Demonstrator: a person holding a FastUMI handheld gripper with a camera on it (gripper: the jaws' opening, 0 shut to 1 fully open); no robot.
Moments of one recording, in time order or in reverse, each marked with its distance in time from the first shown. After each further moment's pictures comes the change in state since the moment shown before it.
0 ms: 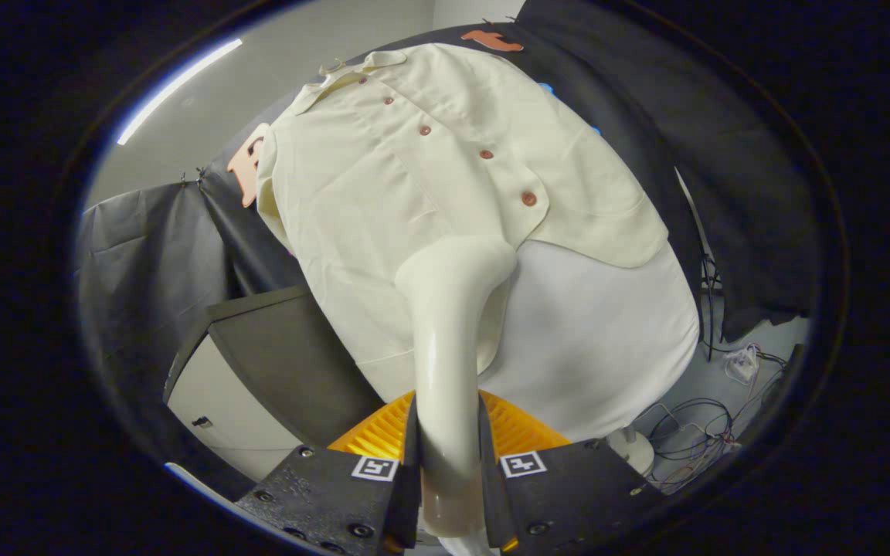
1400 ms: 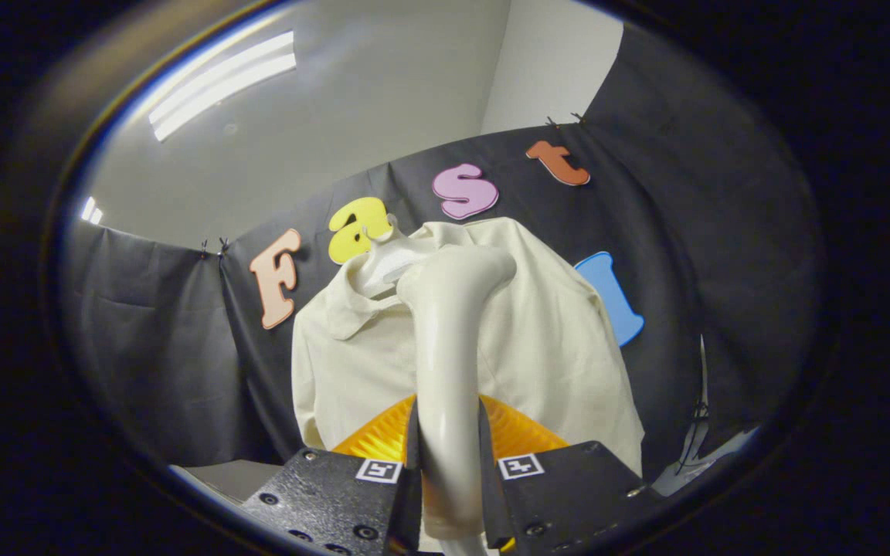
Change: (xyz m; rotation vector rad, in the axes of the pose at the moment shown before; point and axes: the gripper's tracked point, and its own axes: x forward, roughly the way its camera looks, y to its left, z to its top) arm -0.020 0.090 0.372 -0.195 -0.434 0.016
